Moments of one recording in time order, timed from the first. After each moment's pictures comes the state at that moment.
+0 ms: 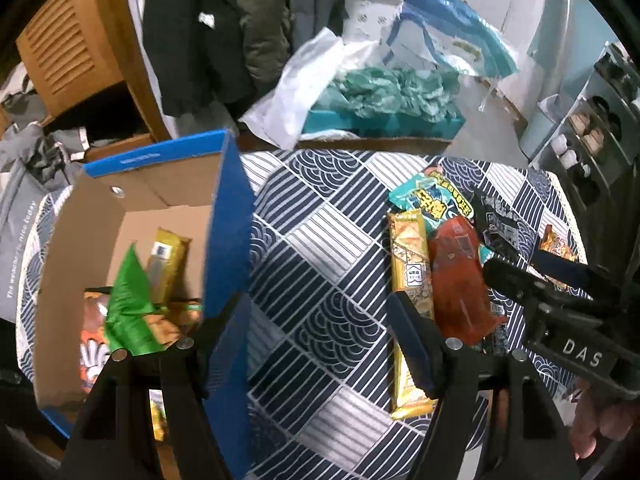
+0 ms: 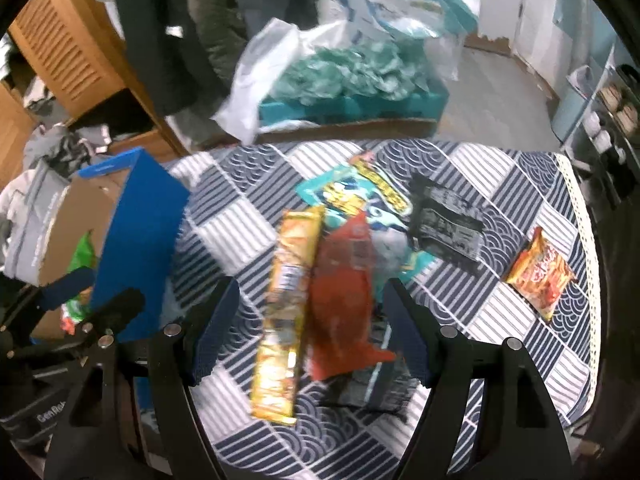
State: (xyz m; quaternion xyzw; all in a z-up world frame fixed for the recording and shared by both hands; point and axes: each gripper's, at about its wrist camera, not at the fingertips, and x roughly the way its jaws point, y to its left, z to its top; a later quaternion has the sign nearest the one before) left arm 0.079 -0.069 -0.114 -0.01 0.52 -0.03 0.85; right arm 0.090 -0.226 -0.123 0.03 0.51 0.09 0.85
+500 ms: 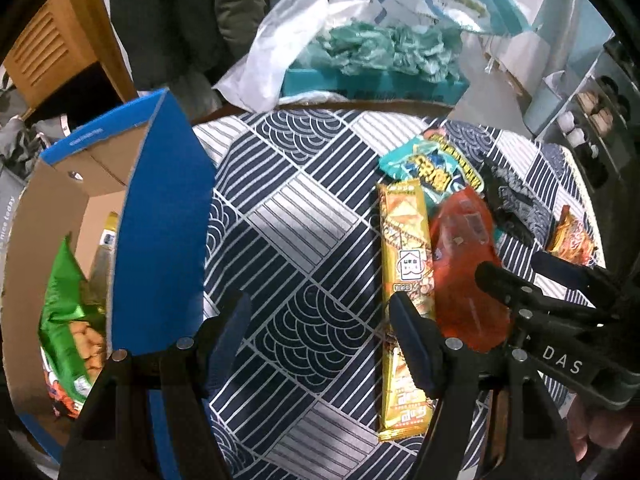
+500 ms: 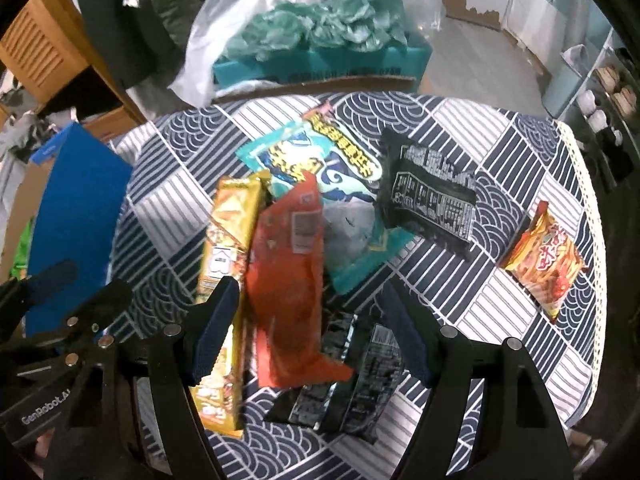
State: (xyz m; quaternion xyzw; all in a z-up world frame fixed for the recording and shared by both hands) left arm 0.101 -0.096 -0.161 0.00 0.56 -0.03 0.82; right arm 0.113 -0.248 -0.177 0.02 0.56 0.07 0.83
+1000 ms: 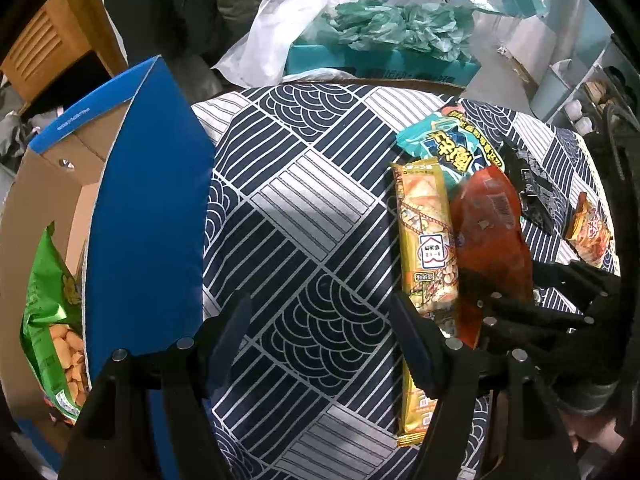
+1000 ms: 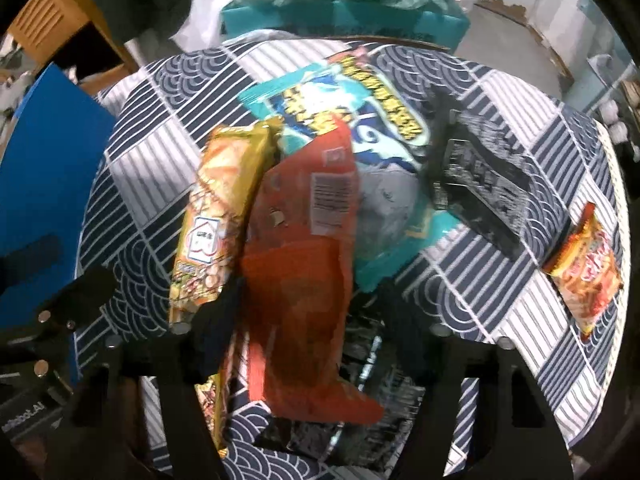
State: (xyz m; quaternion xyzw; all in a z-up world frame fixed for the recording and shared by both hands) left arm 0.106 -0.087 -0.183 0.01 0.58 -0.03 0.81; right arm 0.125 -0.224 -0.226 -0.01 0.59 0.10 0.80
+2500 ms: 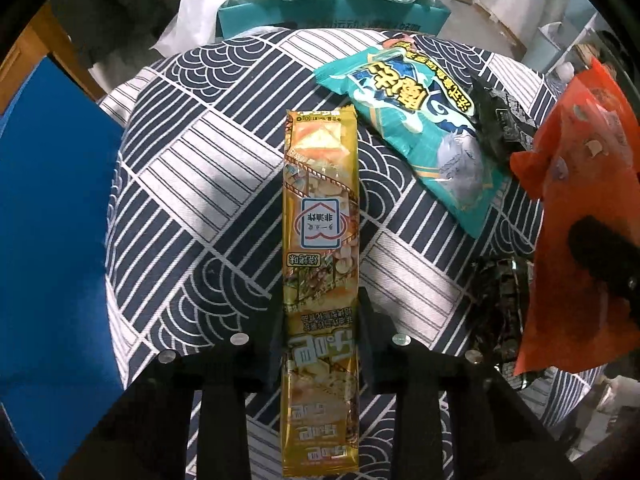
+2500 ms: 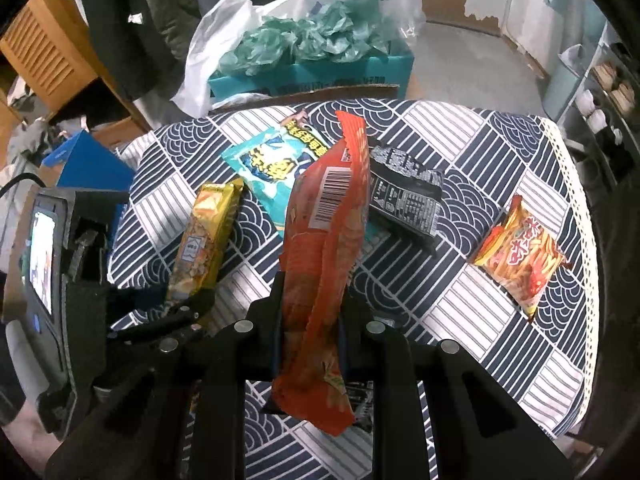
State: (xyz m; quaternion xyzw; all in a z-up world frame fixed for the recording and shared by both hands) left arm 0.111 -0.152 -0.227 0.03 0.62 -0.05 0.78; right arm 0.094 -0.287 -0.164 0.03 0.54 0.09 0.84
